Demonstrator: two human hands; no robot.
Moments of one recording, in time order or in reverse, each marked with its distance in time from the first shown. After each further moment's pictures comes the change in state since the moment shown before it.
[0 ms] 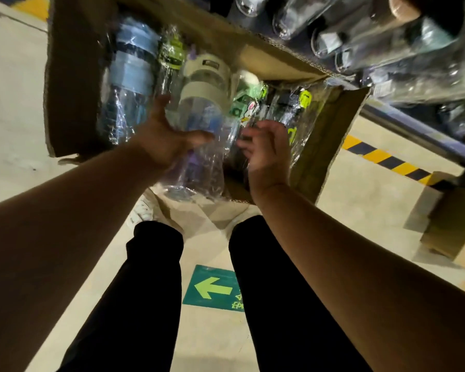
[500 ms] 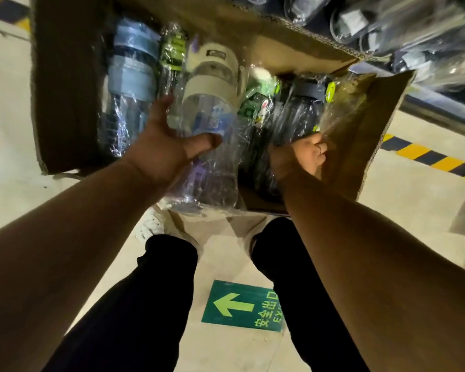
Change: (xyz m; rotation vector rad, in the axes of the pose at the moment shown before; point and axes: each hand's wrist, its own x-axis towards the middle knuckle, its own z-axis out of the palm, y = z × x) left_hand 0.017 -0.019 -0.001 -0.042 -0.050 0.050; right_hand 0.099 0.075 -0.003 -0.842 0.230 0.237
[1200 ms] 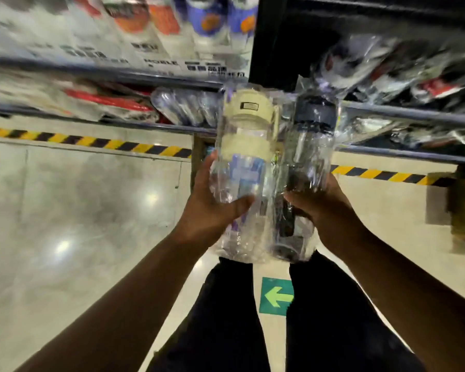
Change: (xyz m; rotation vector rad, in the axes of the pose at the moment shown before) left_hand -0.337 0.196 -0.040 0.172 -0.160 0.404; right_hand -0.332 0.011 -0.360 1.024 -0.591 -0.396
